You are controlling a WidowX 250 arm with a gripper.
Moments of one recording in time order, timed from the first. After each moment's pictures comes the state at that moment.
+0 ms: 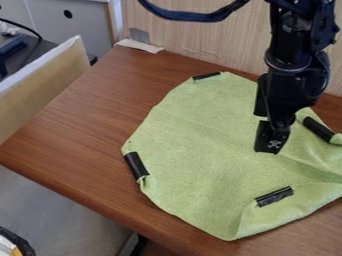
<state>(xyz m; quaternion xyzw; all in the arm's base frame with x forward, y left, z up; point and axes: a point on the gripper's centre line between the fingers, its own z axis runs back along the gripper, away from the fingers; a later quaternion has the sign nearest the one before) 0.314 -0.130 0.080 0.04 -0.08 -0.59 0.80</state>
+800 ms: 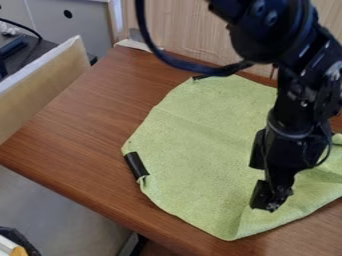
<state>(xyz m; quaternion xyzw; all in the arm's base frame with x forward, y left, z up) 0.266 -0.149 0.039 0.03 -0.04 -0.59 0.81</state>
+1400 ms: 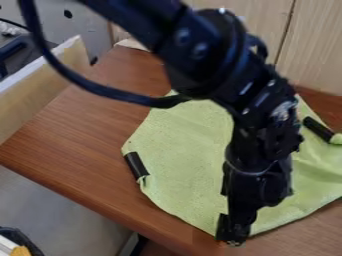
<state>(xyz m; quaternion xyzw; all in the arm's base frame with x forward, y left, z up) 0.220 -0.129 0.030 0.02 -0.05 -0.61 0.79</state>
